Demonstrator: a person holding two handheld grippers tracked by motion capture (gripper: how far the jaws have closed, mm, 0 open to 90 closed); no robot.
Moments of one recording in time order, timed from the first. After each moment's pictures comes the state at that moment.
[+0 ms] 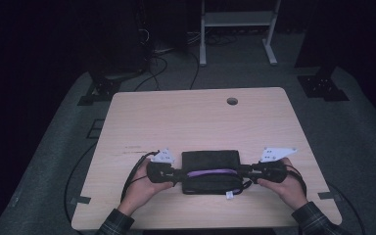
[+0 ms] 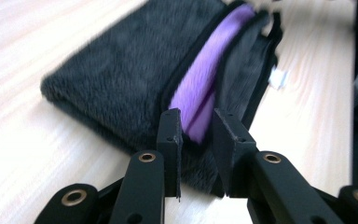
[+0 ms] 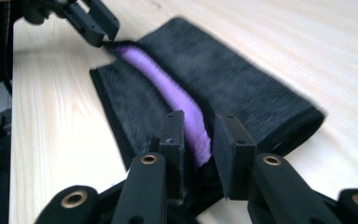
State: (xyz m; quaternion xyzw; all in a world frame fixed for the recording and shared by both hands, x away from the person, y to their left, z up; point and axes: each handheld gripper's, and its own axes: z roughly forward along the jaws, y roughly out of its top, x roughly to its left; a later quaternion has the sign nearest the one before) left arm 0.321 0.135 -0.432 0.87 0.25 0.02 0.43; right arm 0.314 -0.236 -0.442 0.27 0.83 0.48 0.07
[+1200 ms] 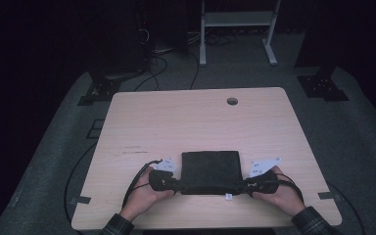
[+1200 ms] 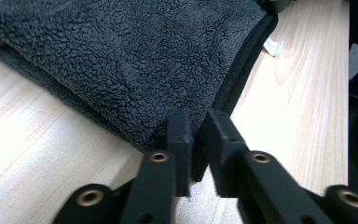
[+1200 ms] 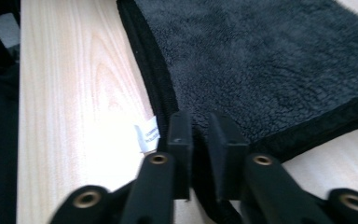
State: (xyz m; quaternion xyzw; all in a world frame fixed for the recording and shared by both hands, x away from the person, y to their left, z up) left arm 0.310 0.132 -0.460 0.88 0.25 -0.01 0.40; right arm 0.299 -0.217 -0.466 0.20 0.89 0.40 0.04
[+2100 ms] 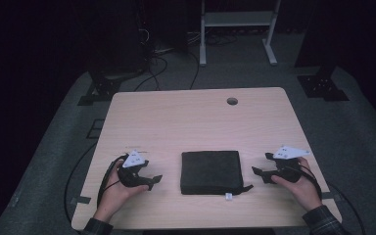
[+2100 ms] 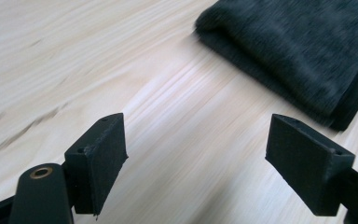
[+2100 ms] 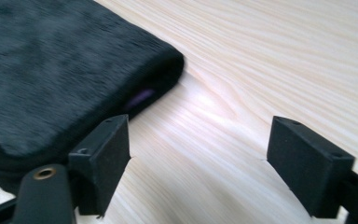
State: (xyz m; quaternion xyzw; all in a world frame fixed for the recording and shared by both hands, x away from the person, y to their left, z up) left arm 0.316 0.221 -0.453 0.84 0.34 0.14 0.39; right arm 0.323 -0.281 -0.463 0.37 0.81 0.41 0.19
